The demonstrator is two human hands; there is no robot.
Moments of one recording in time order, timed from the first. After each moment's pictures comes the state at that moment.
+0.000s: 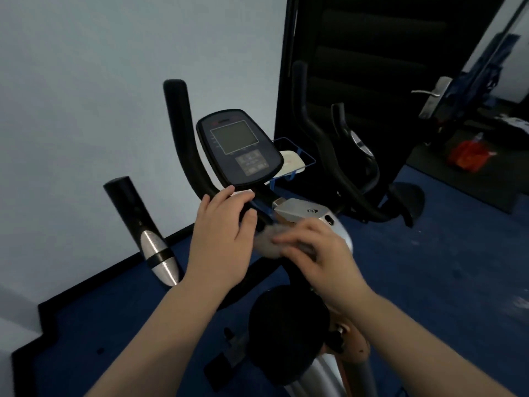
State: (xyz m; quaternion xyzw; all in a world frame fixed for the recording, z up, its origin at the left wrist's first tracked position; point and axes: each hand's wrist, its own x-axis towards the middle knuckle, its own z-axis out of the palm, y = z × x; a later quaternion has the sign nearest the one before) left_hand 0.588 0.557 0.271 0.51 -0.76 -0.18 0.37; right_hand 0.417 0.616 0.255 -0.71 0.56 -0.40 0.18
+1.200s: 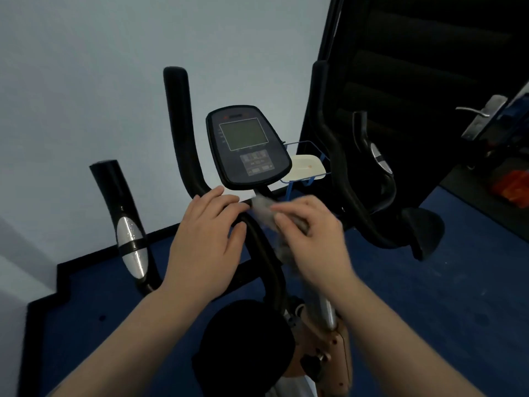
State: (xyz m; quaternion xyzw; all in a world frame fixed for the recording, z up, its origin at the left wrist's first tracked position) left_hand 0.571 0.566 0.266 0.55 -0.77 -0.09 0.32; right_hand 0.400 0.567 0.271 -0.66 0.56 -0.44 0.23
